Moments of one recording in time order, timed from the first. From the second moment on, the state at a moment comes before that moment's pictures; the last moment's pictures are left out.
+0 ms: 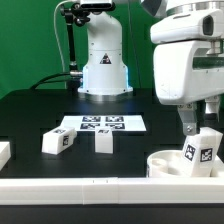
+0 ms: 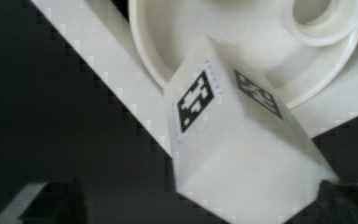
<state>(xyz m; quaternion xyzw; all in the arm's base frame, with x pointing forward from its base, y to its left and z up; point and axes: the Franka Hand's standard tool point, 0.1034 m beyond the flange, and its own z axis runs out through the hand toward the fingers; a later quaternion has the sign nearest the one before) 0.656 0.100 0.099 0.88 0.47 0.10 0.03</state>
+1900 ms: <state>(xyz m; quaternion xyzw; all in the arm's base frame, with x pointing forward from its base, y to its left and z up) 0.645 0.101 0.070 0.65 0.75 0.05 0.10</state>
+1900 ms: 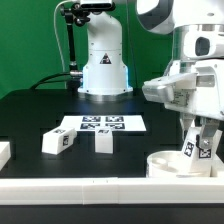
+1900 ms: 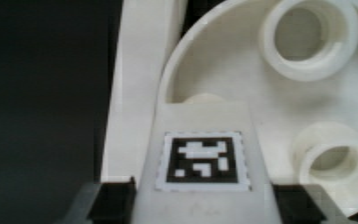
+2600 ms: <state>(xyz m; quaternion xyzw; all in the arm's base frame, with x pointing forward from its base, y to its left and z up) 0.642 0.085 0.067 0.85 0.52 0.06 0.05</state>
